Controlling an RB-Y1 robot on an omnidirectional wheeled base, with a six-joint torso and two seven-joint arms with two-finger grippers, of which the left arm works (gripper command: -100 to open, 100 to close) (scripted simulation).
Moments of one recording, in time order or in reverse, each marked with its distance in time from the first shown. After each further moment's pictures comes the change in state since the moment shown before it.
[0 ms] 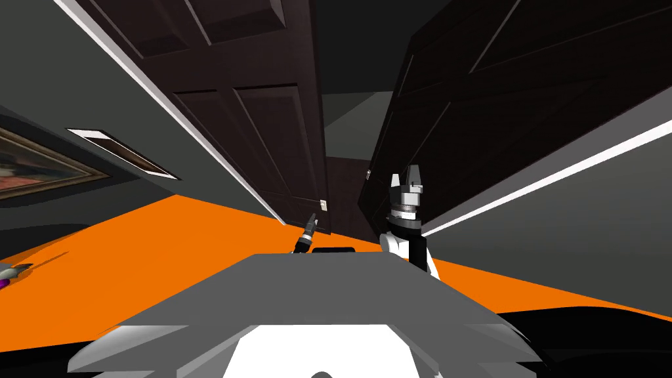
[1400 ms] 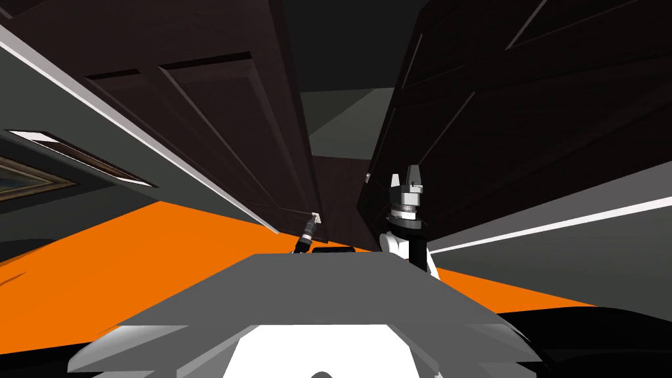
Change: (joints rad) arm -0.020 -0.014 0.017 0.046 0.005 -0.014 -0.005
